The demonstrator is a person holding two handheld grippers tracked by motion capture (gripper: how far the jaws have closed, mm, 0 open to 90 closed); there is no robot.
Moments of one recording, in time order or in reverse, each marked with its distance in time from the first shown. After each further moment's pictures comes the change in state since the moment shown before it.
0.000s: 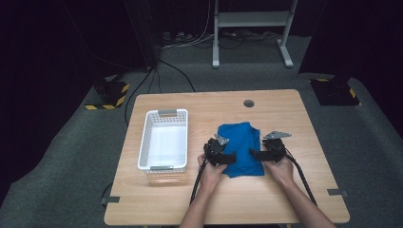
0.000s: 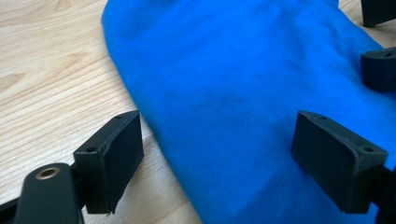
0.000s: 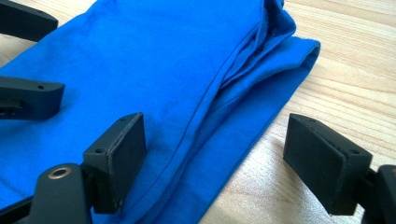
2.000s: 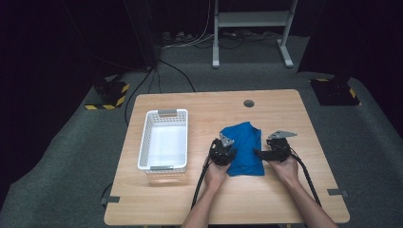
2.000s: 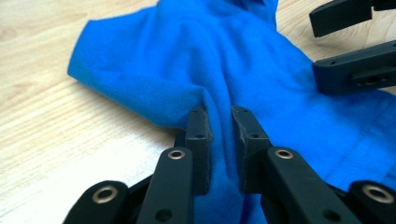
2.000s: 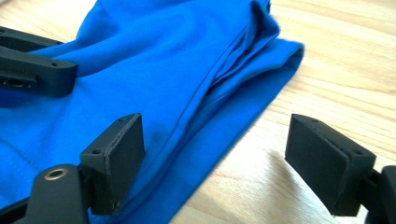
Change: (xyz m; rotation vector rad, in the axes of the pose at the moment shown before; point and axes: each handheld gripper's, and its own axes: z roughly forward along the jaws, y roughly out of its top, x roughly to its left) left arm -0.014 0.005 -0.004 -0.063 -0.110 0.030; right arm -0.011 -0.001 -0.013 -0.005 0.014 0.001
